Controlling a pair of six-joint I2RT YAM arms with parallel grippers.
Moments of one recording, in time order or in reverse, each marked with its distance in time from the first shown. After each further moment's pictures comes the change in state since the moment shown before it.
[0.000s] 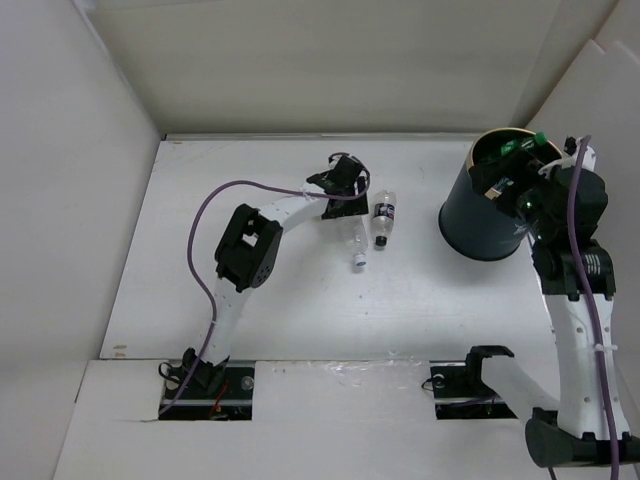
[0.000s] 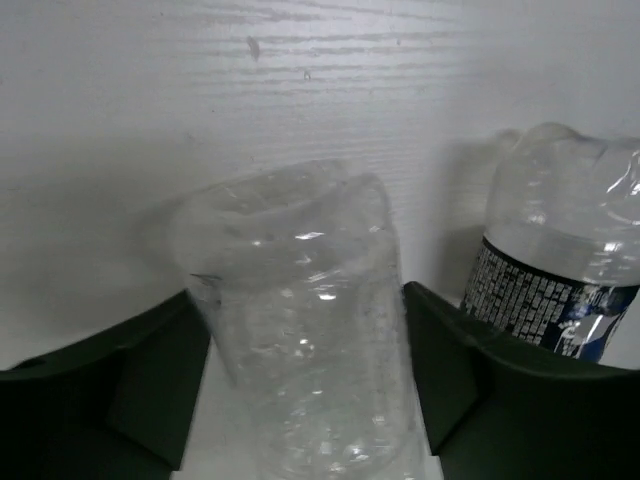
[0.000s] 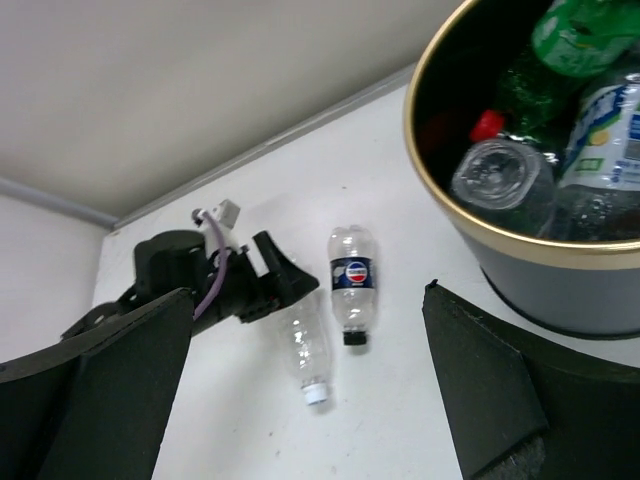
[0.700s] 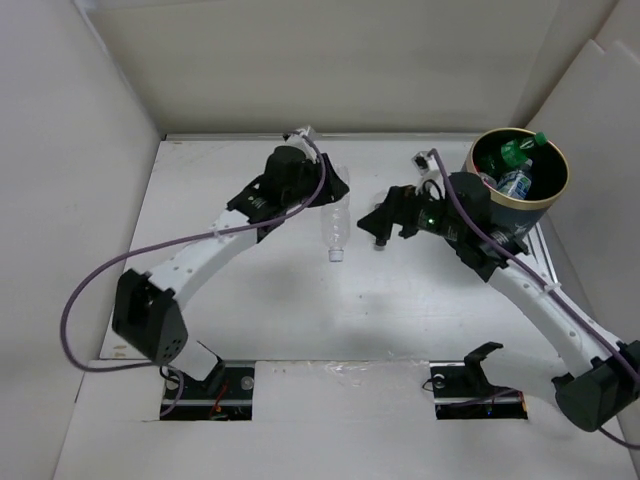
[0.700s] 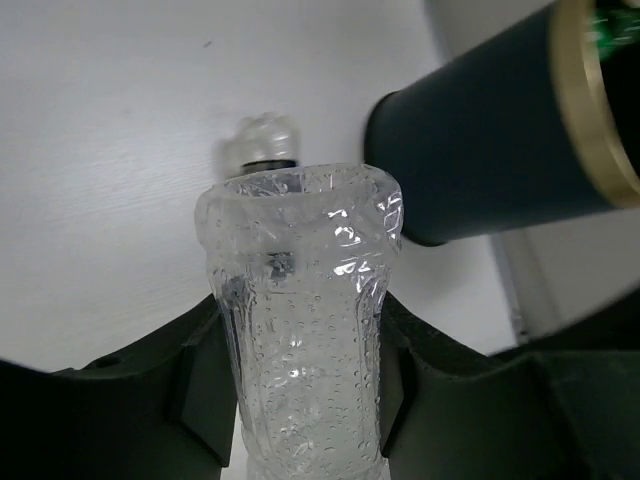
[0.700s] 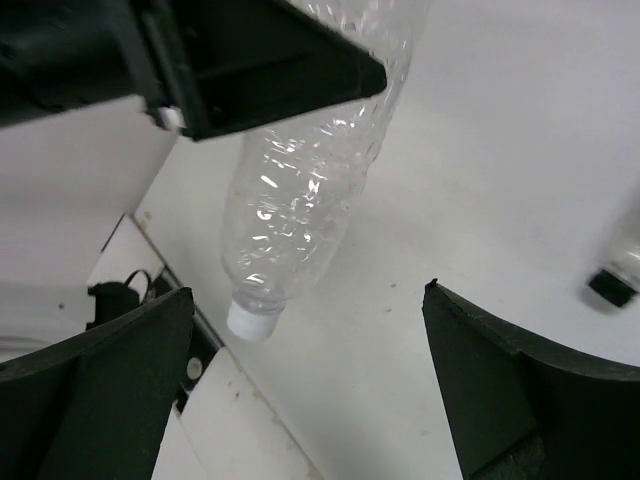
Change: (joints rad) left arm 0.036 -0.721 -0.511 0.219 0.141 -0.020; right arm 0.477 0.174 -0.241 0.334 -0.358 -0.090
